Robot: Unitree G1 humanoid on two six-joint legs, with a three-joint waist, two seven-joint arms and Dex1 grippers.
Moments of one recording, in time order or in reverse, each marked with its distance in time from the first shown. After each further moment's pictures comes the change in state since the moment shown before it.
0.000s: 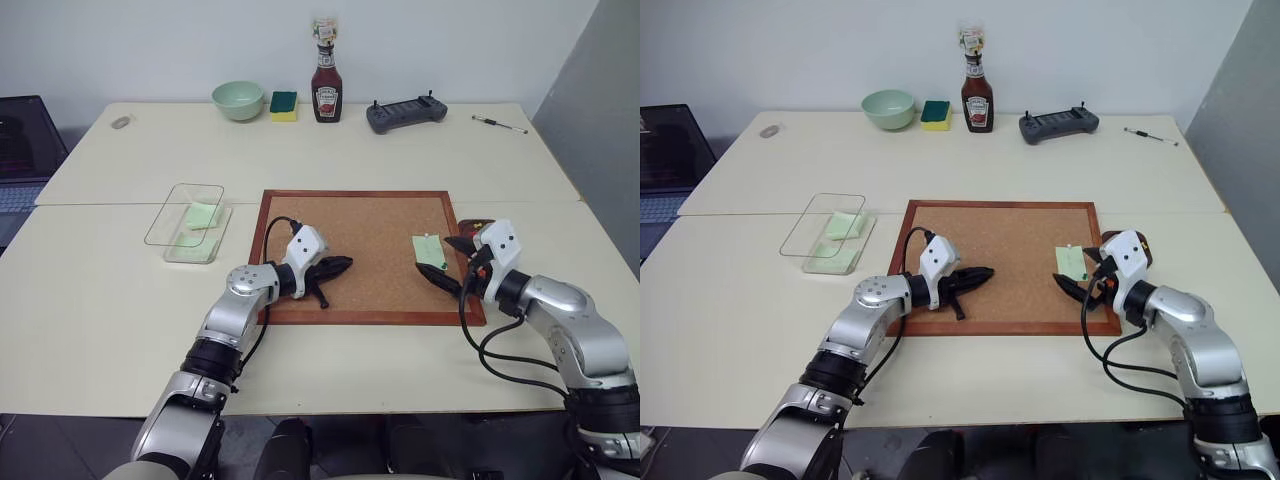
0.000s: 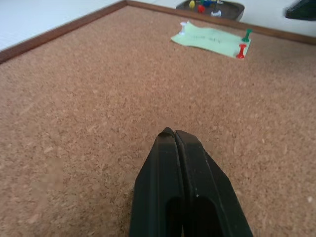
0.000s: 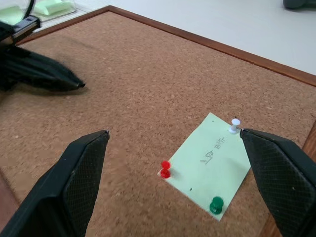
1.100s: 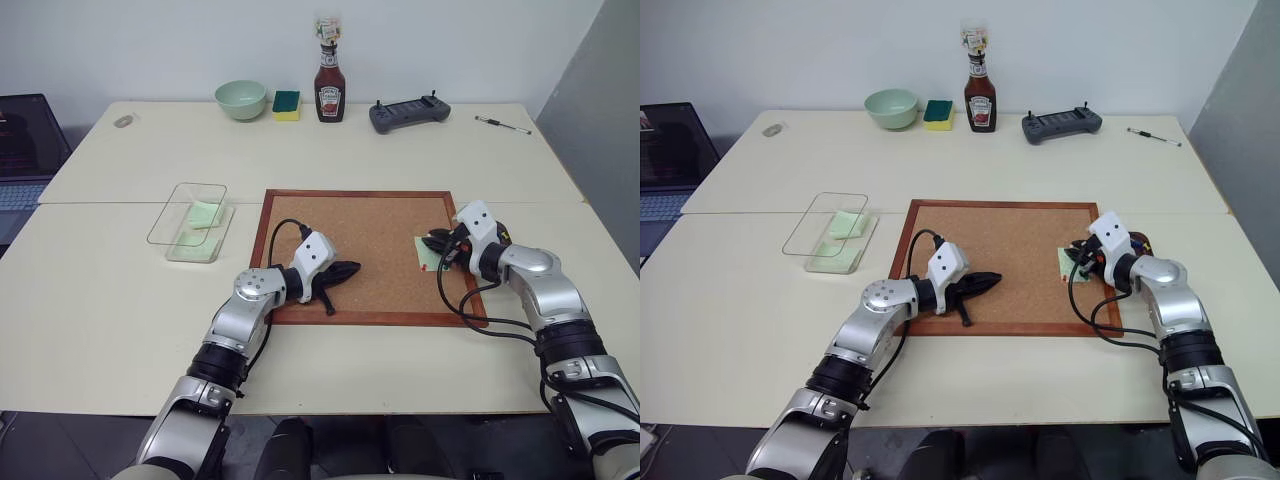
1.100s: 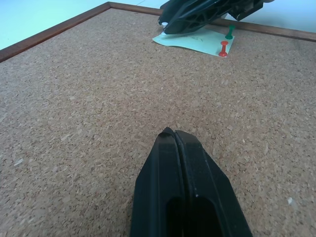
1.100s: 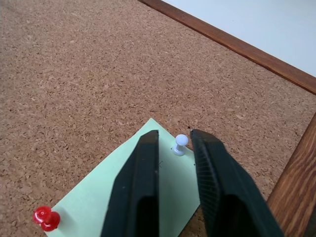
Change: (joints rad) left arm 0.022 -0.024 -0.013 -0.030 0.039 -0.025 -0.008; right arm -0.307 0.040 0.106 0.562 -0.199 -0.269 0.087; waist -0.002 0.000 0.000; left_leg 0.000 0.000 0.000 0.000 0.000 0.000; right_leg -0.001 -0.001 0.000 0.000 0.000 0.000
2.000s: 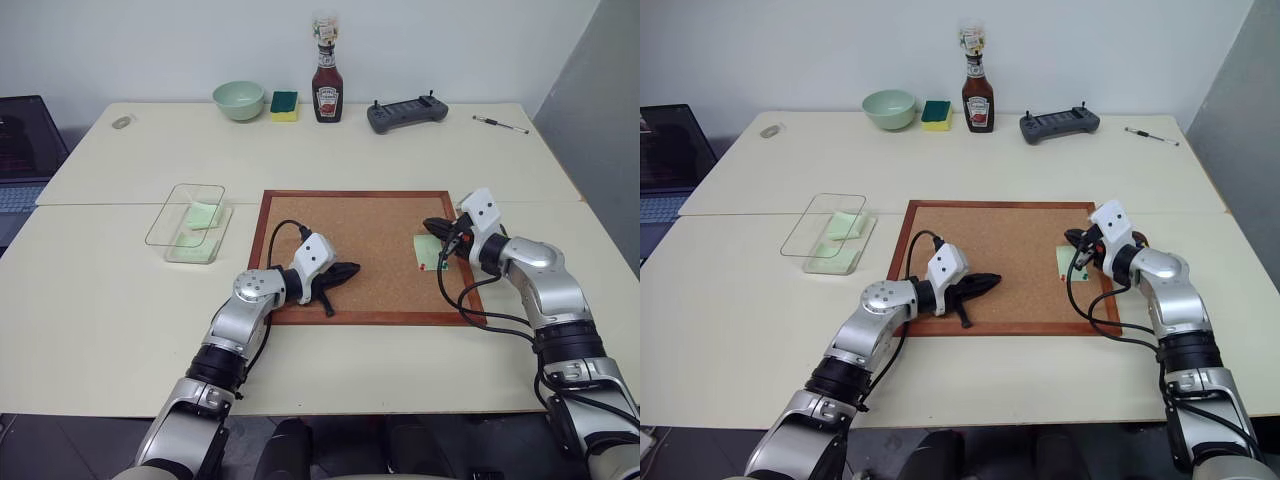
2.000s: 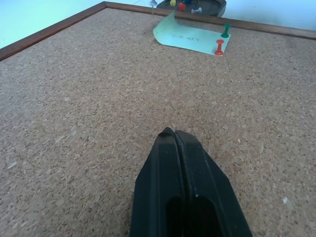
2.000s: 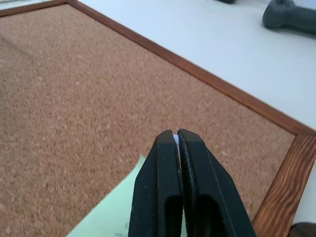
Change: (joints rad) left arm 0.010 0.003 -0.005 -0.014 0.005 0.000 -0.001; right arm 0.008 0.025 -0.054 -0.103 0.023 0.006 -0.020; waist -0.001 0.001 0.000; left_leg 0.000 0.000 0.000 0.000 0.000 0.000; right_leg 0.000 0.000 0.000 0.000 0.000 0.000
